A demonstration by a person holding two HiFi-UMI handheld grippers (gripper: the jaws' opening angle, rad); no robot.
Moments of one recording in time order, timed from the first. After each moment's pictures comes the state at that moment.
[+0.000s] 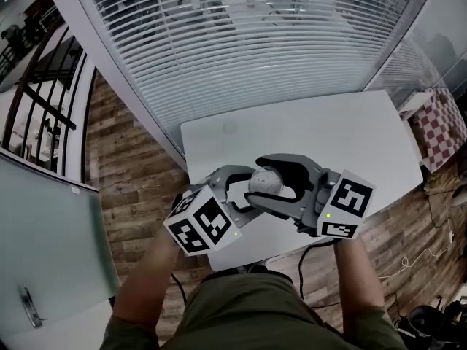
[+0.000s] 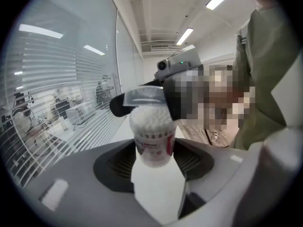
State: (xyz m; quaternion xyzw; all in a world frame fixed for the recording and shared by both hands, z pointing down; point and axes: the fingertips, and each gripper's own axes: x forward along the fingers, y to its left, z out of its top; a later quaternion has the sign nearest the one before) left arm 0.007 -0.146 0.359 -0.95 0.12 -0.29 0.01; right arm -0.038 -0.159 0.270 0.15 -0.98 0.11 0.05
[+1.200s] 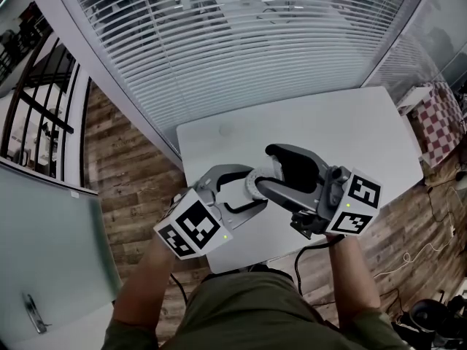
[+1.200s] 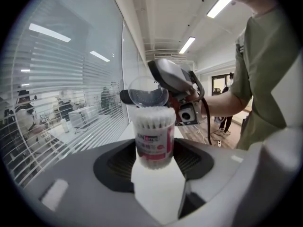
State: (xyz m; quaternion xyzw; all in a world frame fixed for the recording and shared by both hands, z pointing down) left arm 0.006 -0.160 0.345 -0.97 0.13 -0.23 0.01; right arm -0.008 -0.186 0.243 0.18 -0.96 0.18 -0.10
